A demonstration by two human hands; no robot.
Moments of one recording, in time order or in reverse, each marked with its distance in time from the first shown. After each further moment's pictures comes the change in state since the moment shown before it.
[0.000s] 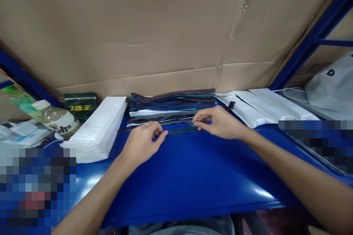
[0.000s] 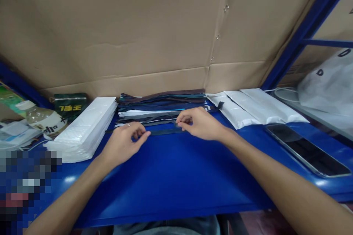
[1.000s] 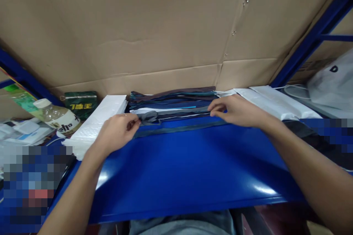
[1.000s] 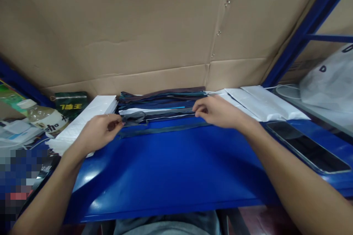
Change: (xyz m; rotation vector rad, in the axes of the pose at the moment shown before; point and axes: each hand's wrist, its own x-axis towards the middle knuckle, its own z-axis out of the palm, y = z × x) left_hand 0.004 -0.045 -0.057 0.224 -0.076 0.015; right_hand -0.007 0.016 -0.053 -0.378 0.018 0.045
